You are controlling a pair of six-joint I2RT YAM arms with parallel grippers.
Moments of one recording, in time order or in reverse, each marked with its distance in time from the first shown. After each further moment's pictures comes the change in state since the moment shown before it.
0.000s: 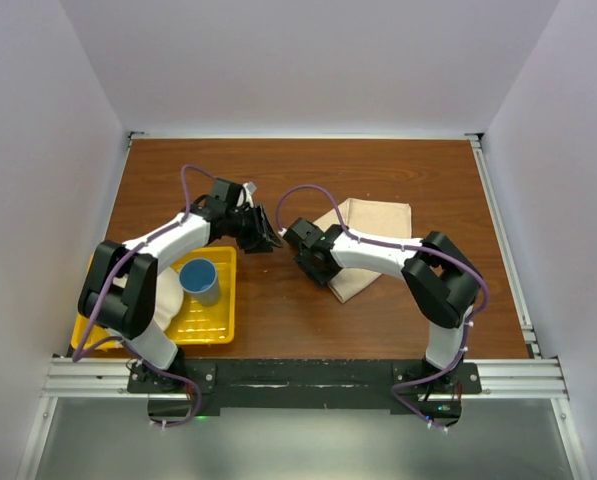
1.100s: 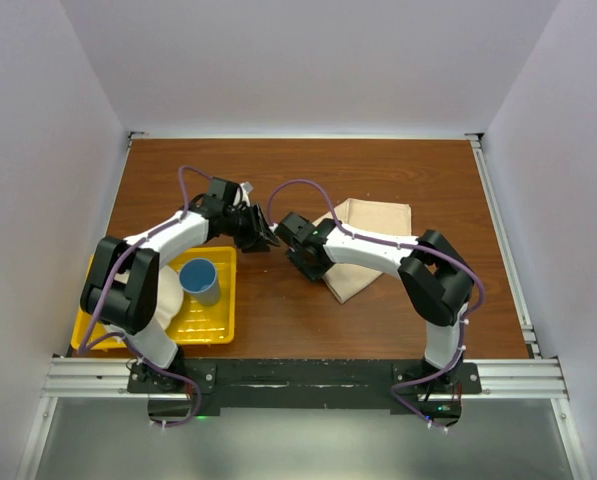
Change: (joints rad) left arm 0.030 0.029 0.006 0.002 0.020 0.003; right arm 0.013 0.038 0.106 -0.055 -0.035 0.014
